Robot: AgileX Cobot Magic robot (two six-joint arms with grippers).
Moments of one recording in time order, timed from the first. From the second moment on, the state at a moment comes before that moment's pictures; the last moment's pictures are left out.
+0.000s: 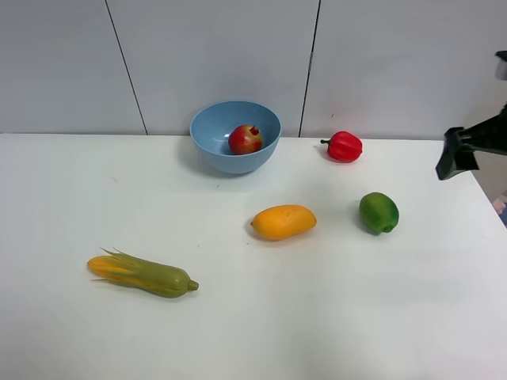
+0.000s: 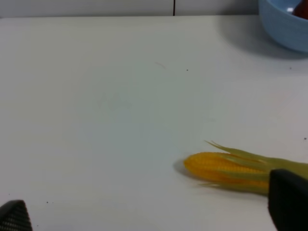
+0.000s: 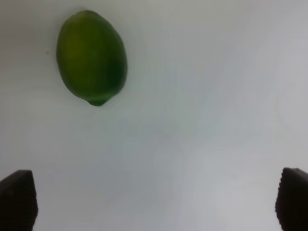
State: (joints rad) left arm 0.06 -0.01 -0.51 -0.01 1.05 -0.03; right arm 0.00 1.39 -1.12 0.01 1.03 -0.07
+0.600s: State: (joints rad) left arm 0.06 -0.01 -0.51 -0.01 1.05 -0.03; right arm 0.06 1.73 -1.13 0.07 0.80 -0.10
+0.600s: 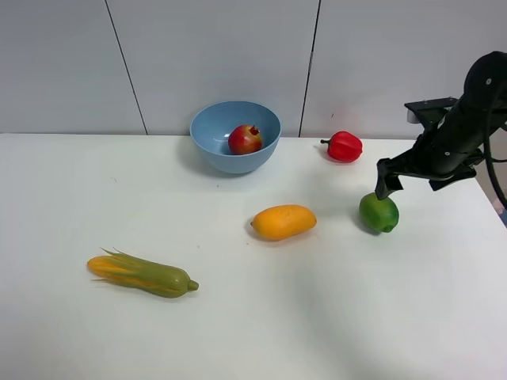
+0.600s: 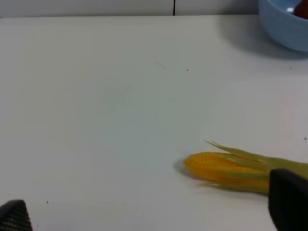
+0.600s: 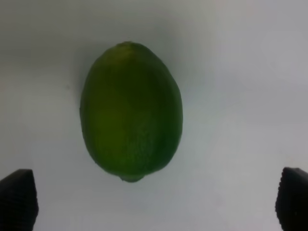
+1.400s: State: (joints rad) left arm 0.06 -0.01 -0.51 -0.01 1.05 -0.03; right arm 0.11 1.95 -1.13 0.13 0.62 -0.14
